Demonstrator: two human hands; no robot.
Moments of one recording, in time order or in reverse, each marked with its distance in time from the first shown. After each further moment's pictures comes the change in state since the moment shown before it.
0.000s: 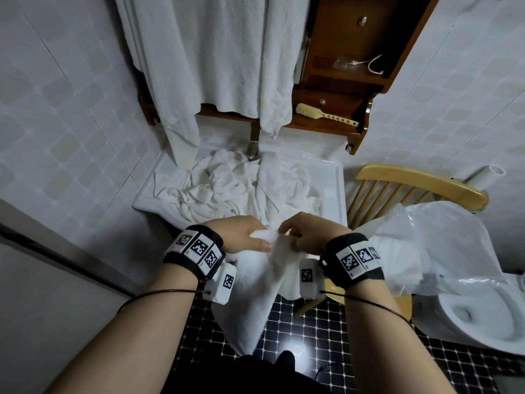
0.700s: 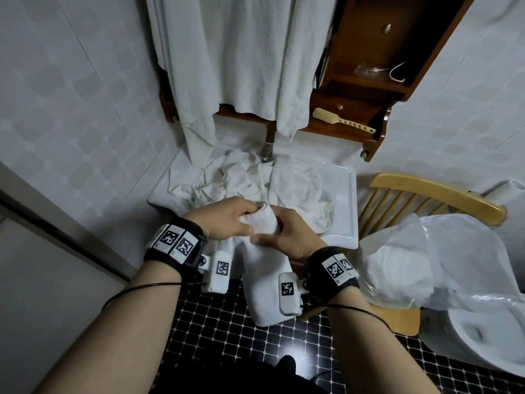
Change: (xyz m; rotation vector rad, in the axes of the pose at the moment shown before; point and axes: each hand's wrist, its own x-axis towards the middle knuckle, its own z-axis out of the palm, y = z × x) left_hand -0.031 -0.032 -0.028 -0.251 0.176 0.111; right_hand 0.020 -0.049 0.044 0.649 0.224 -0.362
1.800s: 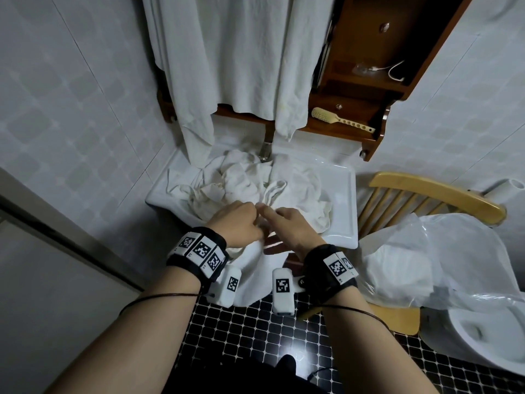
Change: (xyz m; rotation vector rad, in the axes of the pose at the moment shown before) left_hand 0.016 0.019 0.031 0.395 0.231 -0.203; right_hand 0.009 -0.014 0.003 0.227 0.223 0.492
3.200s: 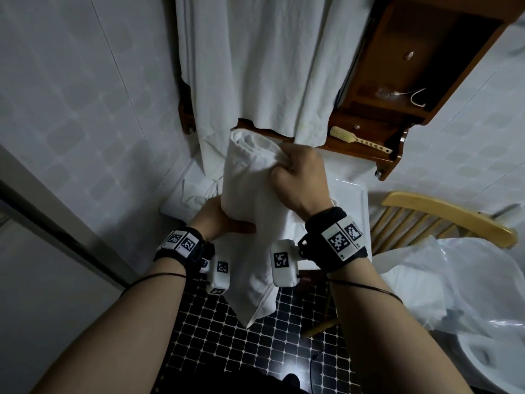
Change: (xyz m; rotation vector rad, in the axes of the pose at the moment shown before) left_hand 0.011 -0.102 -0.040 -0.614 0.162 -0.216; right_hand -0.007 -0.139 0.045 -0.492 0.404 -0.931
